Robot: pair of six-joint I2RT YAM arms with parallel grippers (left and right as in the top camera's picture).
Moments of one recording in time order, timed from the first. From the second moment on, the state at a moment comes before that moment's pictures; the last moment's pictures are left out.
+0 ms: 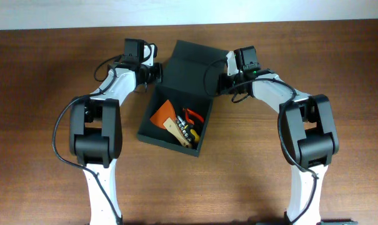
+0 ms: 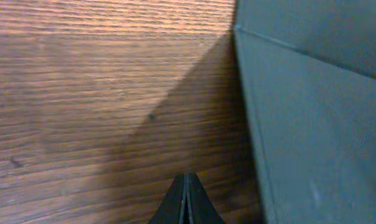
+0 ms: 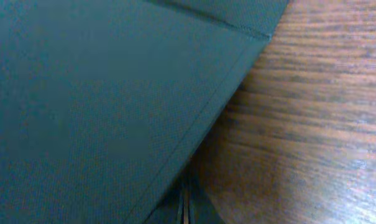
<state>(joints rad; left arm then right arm) -0.13 2.31 1.66 -0.36 0.29 -0.16 0.22 2.21 1.49 -0.30 -0.35 0.23</state>
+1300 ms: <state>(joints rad) -0.03 2.34 1.85 -0.56 0.43 -0.28 0.24 2.08 1.48 -0.37 -0.30 0.28</state>
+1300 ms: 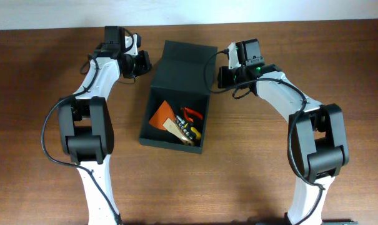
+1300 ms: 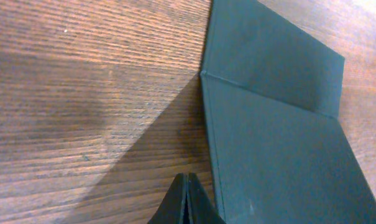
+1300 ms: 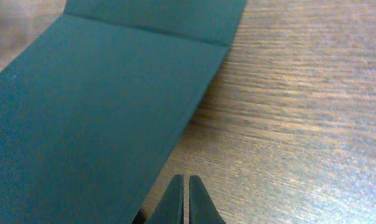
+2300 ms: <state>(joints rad) -0.04 2.42 1.85 -0.51 0.55 -0.44 0.24 2.23 1.47 -0.12 -0.41 0.50</state>
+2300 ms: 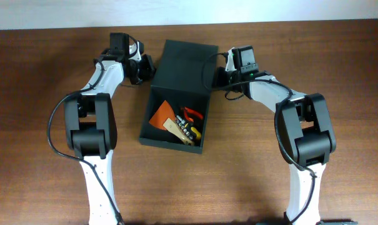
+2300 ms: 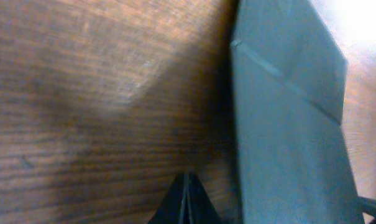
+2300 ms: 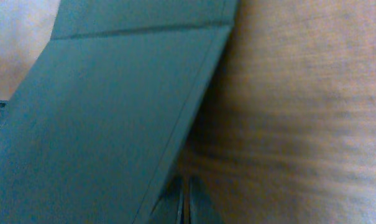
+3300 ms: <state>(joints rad) 0.04 2.42 1.86 -0.42 0.90 -0.30 0.23 2.11 1.47 -0.08 -0.60 0.17</state>
